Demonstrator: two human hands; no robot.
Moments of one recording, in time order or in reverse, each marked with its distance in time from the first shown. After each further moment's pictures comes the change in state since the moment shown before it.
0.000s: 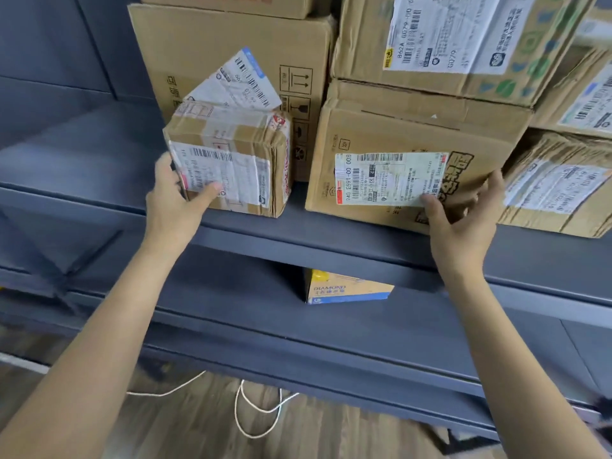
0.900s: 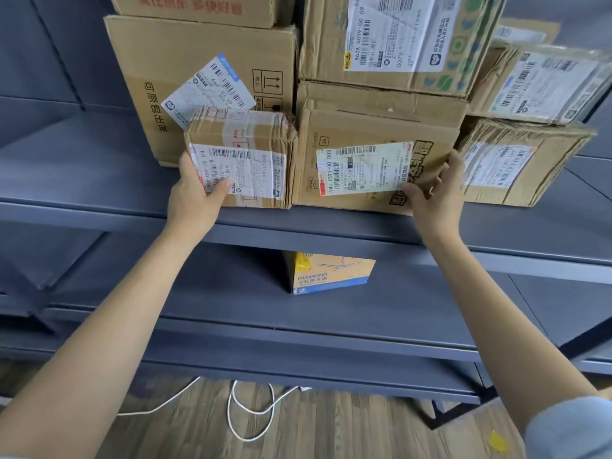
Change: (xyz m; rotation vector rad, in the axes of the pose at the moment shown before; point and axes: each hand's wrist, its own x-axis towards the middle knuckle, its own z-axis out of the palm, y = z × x) left_hand -0.013 0.026 0.025 0.095 -0.144 0.081; right_hand 0.012 0.004 -0.022 -0.062 -0.075 0.003
